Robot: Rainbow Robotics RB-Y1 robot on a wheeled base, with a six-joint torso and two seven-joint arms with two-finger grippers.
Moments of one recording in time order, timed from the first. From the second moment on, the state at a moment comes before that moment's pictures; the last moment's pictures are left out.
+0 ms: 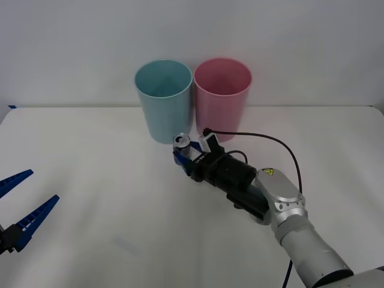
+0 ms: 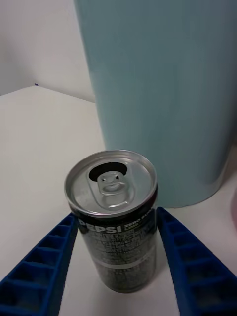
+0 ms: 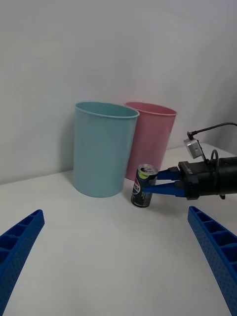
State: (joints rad) right arm -0.50 -0.02 0.11 -0.86 1.35 -0.56 0.24; left arm 0.35 0.40 0.52 -1.66 -0.96 -1.22 0.00
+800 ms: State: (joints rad) right arm -0.47 -0.06 0.12 -0.93 1.34 -0.57 0.23; left arm 0.35 0.40 0.52 -1.66 -0.96 -1.22 0.00
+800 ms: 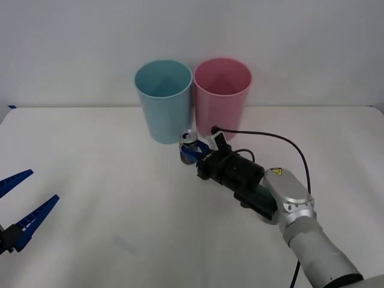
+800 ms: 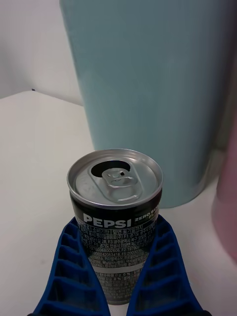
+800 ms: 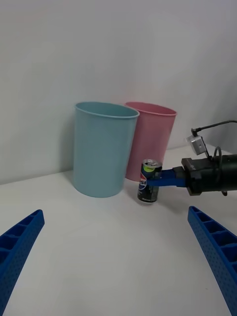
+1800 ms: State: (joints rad) right arm -0.17 -0.30 0.21 -1.54 1.25 -0.57 -0.14; left arm 0.35 0.40 0.52 -1.66 -0.96 -1.22 0.00
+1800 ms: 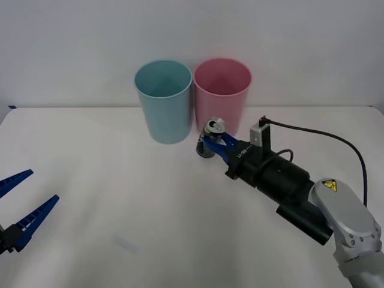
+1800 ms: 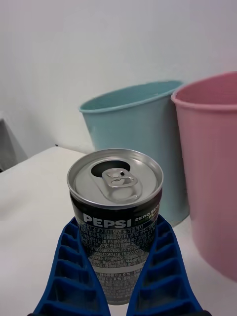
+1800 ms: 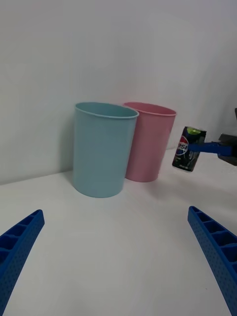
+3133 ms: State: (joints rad) right arm -0.54 -0.43 0.29 -1.59 1.39 -0.53 -0.56; left arm 0.35 0.40 0.52 -1.66 -0.96 -1.22 0.00
